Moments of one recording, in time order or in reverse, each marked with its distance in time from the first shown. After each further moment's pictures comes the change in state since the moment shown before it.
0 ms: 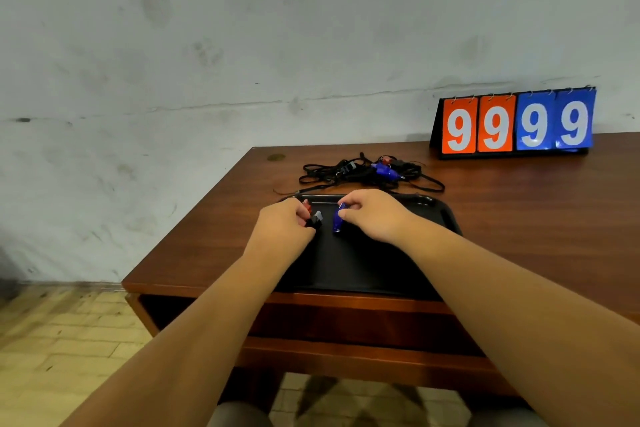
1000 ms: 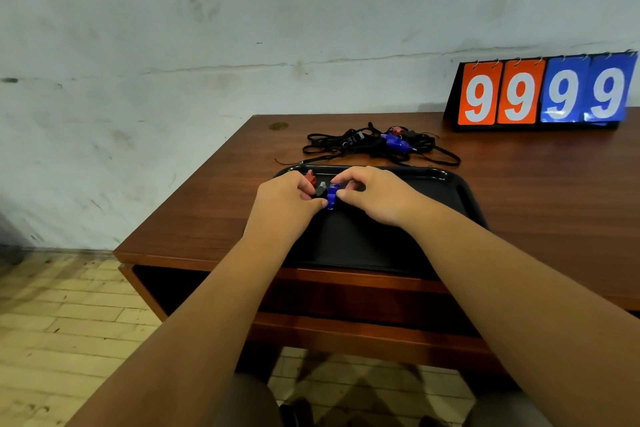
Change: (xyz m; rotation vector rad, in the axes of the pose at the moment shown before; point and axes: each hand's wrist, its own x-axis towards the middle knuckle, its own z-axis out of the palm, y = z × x) left_hand -0.002 -0.002 0.006 0.009 -0.003 0.020; right_hand 0.007 0.014 0.017 -0.059 -0.031 -0.100
